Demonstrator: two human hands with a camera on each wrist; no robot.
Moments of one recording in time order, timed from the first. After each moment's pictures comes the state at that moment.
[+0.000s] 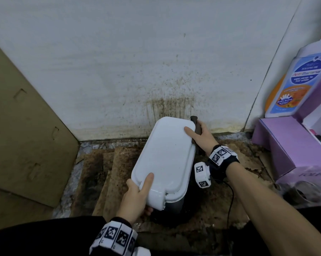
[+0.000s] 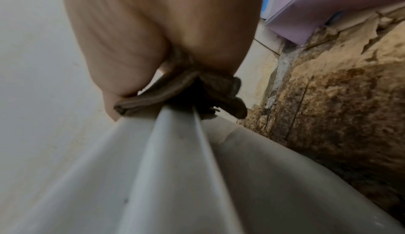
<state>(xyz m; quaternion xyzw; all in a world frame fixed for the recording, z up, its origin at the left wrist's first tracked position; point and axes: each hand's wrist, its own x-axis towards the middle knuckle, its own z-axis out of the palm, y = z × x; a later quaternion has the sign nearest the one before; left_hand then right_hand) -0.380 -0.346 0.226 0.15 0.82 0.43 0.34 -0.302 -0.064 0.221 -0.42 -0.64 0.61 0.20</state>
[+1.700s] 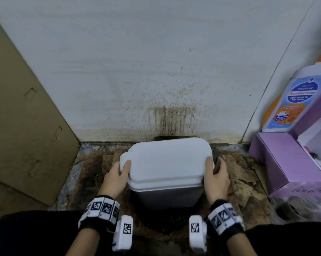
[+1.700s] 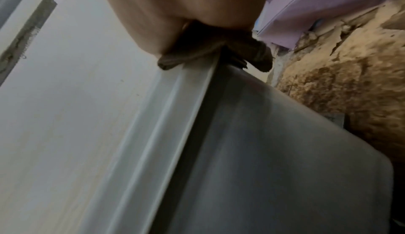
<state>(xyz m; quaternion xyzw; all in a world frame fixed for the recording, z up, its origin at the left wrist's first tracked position) -0.459 -0.349 0.225 0.20 0.86 0.39 0.26 -0.232 -0.162 0.226 -0.57 -0.58 0.48 0.33</state>
